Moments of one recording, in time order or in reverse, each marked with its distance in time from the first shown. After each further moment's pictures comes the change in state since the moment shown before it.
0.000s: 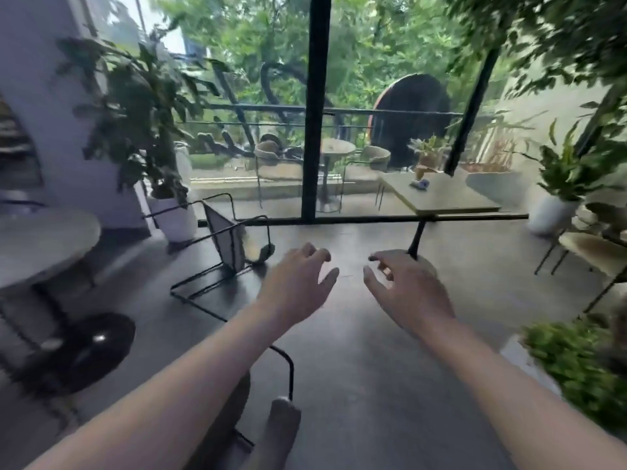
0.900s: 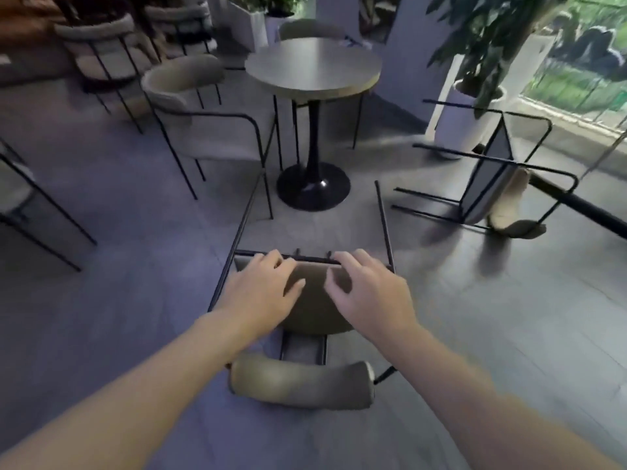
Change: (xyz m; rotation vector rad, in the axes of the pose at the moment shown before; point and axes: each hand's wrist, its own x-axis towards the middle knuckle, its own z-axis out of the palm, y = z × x) left_hand -0.116 -0.178 0.226 0.375 0.027 -1.130; right_hand 0.070 -0.020 0.419 0.328 -0.506 -1.079
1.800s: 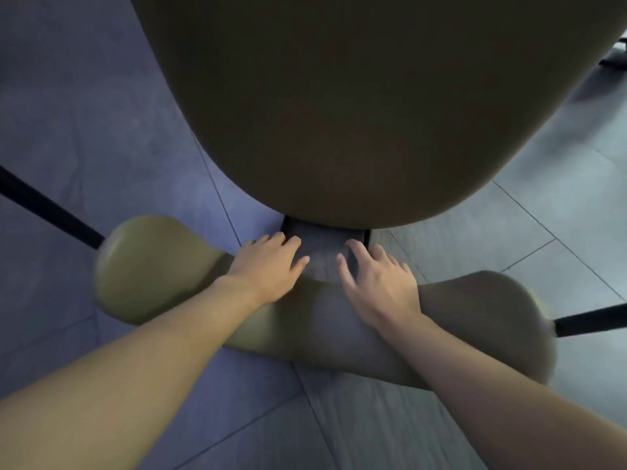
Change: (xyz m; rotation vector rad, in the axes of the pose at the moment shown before) left_hand 0.011 -0.140 0.650 0.093 -0.329 -0.092; right_hand -0.172 0.213 0.620 0.001 -0.349 0.149
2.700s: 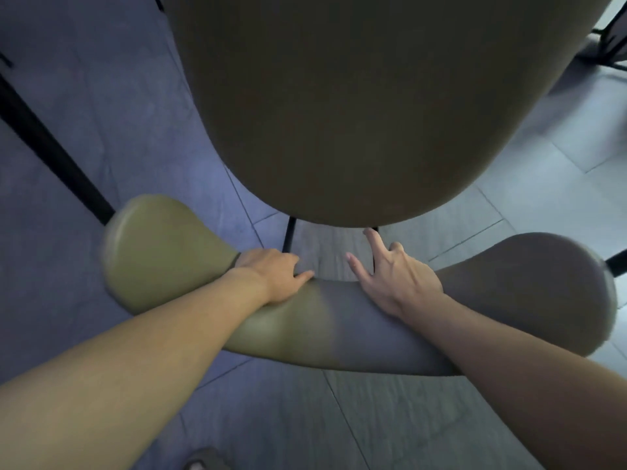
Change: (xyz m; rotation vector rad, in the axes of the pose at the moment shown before) left_hand -0.094 0.042 -0.090 0.048 -0.423 -0.028; right_hand -0.070 -0.010 -0.133 -0.094 -0.316 0.045
